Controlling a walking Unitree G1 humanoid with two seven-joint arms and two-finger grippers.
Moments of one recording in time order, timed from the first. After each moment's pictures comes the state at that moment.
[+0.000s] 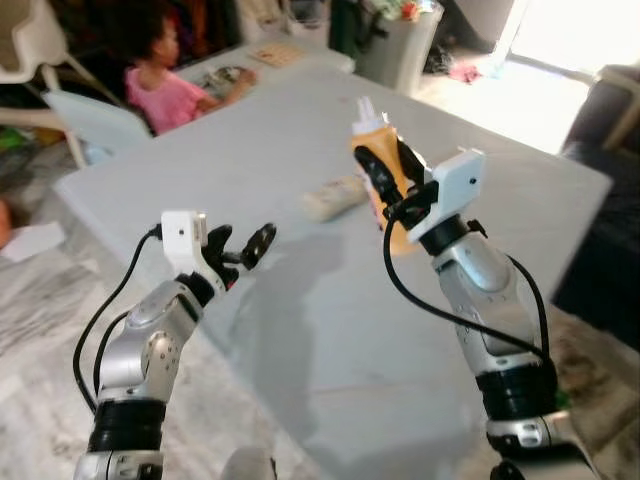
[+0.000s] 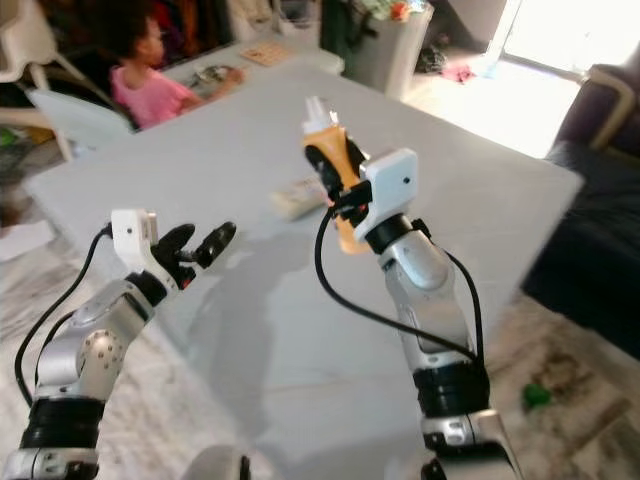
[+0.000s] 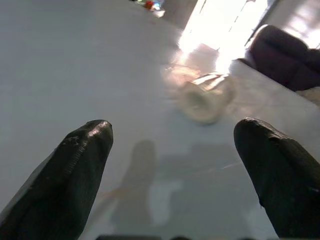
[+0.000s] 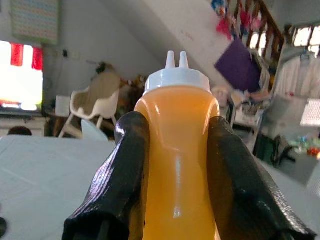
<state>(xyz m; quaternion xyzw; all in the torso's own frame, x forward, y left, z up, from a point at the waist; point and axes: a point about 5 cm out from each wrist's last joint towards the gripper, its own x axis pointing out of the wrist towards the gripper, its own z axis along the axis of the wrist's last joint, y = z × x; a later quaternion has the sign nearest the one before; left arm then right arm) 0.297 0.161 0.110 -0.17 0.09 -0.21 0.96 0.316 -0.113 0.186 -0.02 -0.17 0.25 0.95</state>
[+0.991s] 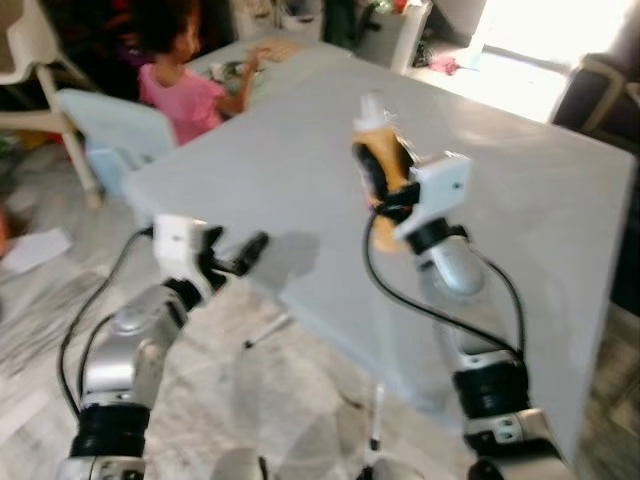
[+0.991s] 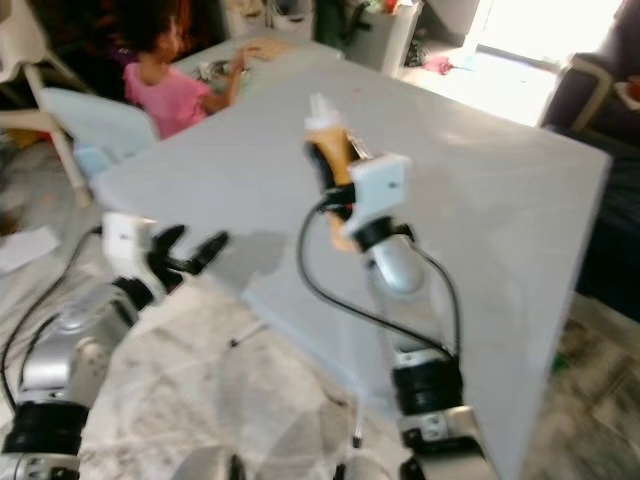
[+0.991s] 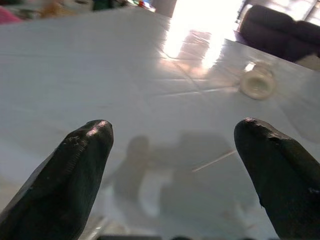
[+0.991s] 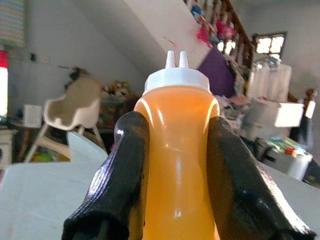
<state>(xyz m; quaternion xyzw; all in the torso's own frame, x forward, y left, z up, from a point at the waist) 0.293 0.167 0.108 -0.11 0.07 -0.23 0.96 0.317 -0.103 0.187 -0.02 -0.21 0.21 0.96</state>
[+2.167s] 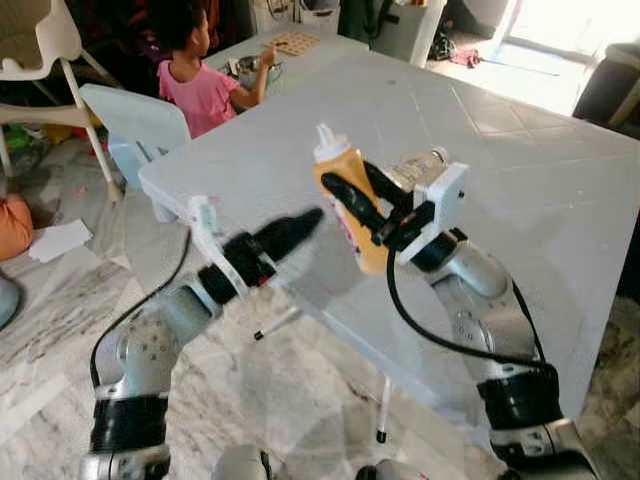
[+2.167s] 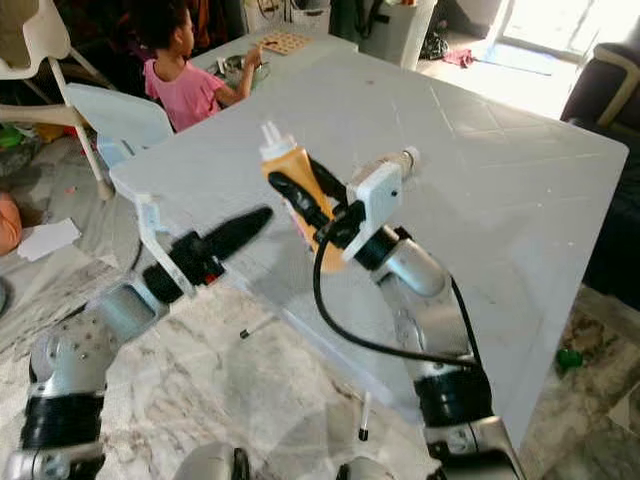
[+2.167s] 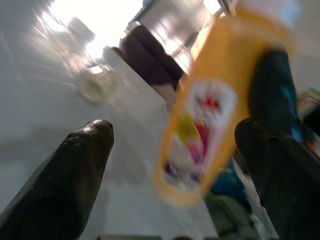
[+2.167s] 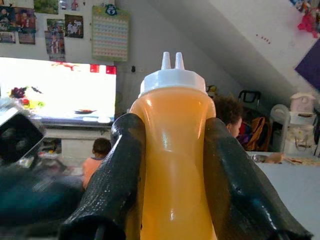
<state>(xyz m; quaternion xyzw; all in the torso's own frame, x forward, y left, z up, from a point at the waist) 0.275 0.116 0.147 -0.38 0.10 -0.42 0.82 0.301 -0.102 0.191 0.03 -0.18 0.40 0.90</state>
